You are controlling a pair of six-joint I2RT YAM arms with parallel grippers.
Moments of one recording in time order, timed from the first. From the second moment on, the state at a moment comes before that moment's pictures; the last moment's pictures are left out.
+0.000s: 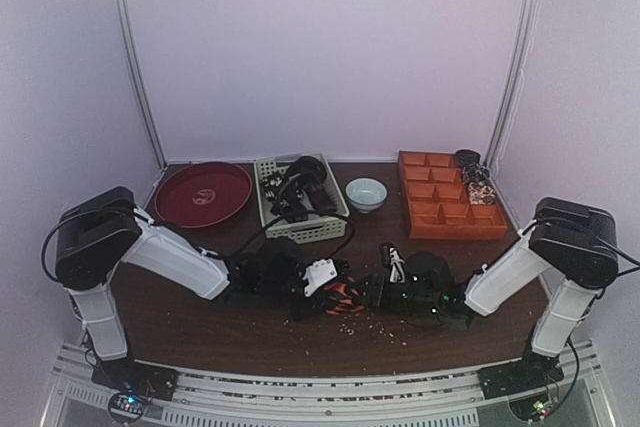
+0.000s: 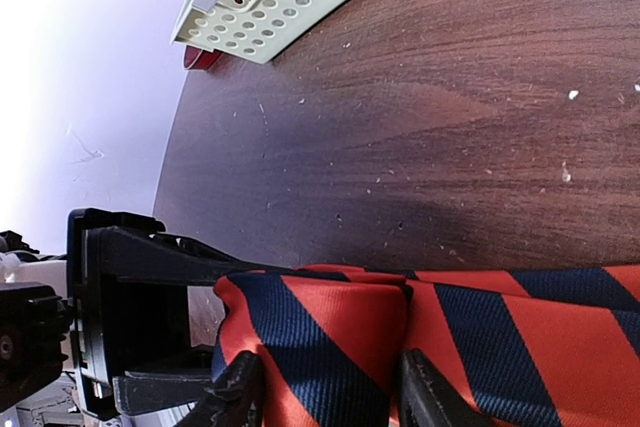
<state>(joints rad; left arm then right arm) -1.05 1.85 0.84 0.35 0.09 0.22 0.95 1.74 0.45 0.84 -0.09 1.03</state>
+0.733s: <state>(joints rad) -1.06 1.85 0.85 0.33 0.08 0.22 0.91 1.46 0.50 0.21 0.15 1.02</state>
